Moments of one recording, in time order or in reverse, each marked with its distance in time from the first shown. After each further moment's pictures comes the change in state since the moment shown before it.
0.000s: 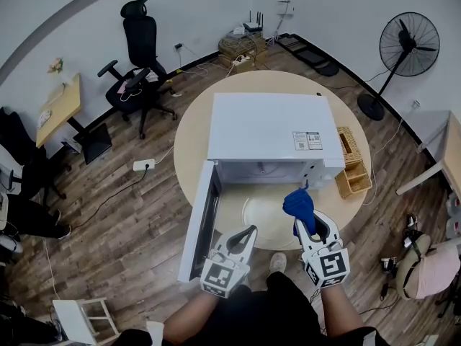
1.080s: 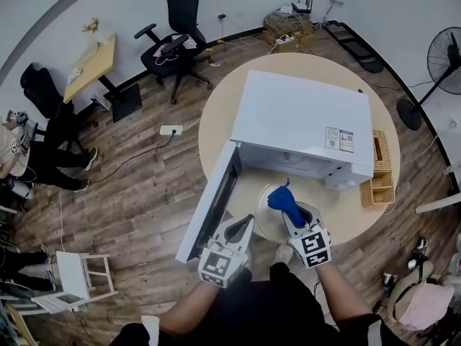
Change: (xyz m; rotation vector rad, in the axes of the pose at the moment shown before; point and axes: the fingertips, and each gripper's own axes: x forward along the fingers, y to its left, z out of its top) left arm -0.014 0.035 -0.027 -0.082 0.077 0.254; right arm 0.084 0.050 -0.102 -0.102 0.253 0.370
